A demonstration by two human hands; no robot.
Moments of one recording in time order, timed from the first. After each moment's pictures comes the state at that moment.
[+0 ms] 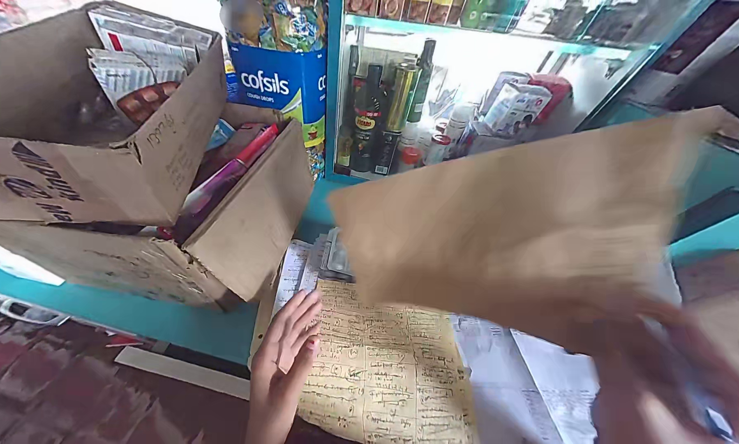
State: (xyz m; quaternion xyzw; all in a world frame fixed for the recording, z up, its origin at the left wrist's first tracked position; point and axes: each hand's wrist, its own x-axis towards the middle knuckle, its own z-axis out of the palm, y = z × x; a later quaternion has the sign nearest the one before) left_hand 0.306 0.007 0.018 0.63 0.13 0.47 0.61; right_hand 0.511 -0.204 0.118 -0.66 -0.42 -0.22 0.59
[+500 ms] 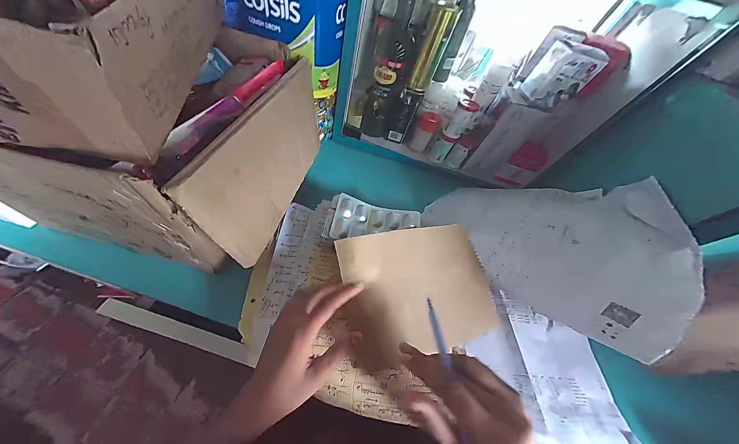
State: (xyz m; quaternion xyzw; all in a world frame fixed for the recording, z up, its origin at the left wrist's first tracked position) left_hand 0.310 0.003 0.017 0.85 0.13 0.37 0.35; right_hand 0.451 -0.186 0.059 -0.68 -0.62 -0.14 0.37
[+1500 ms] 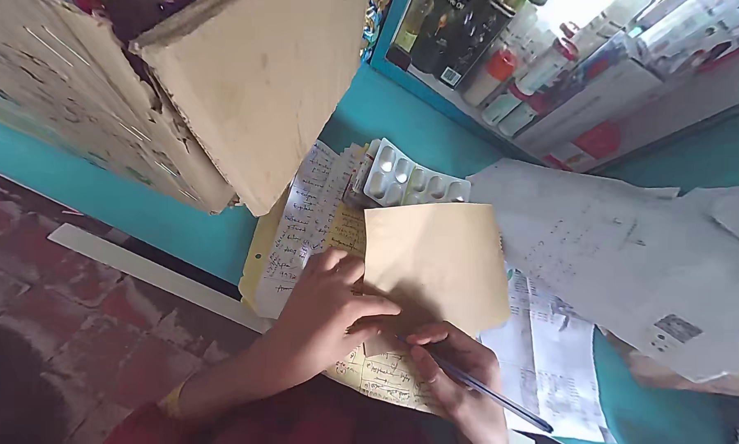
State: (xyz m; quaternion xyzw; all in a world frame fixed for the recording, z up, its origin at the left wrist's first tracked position) left_hand 0.321 0.003 0.009 0.91 0.12 0.29 0.28; right_hand 0.455 -0.174 0.026 -0.64 -0.45 0.24 0.57
